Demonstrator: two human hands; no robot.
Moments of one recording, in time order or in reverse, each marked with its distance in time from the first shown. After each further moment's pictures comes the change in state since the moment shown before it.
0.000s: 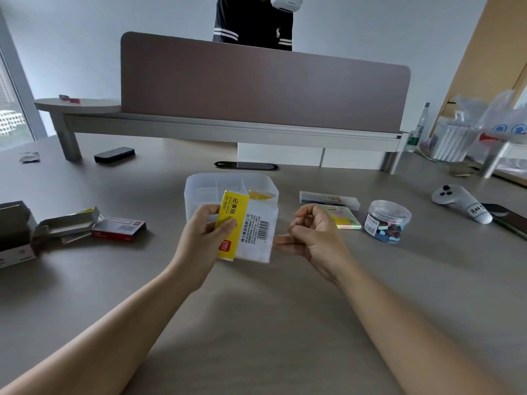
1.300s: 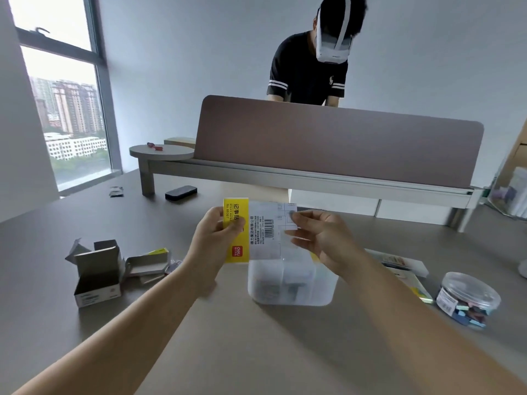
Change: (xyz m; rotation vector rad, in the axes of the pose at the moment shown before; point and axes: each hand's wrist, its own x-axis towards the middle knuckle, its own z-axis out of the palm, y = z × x) left_hand 0.050 0.066 -0.065 0.028 0.176 0.099; right_hand 0.082 -0.055 0.082 -0.018 -0.112 0.049
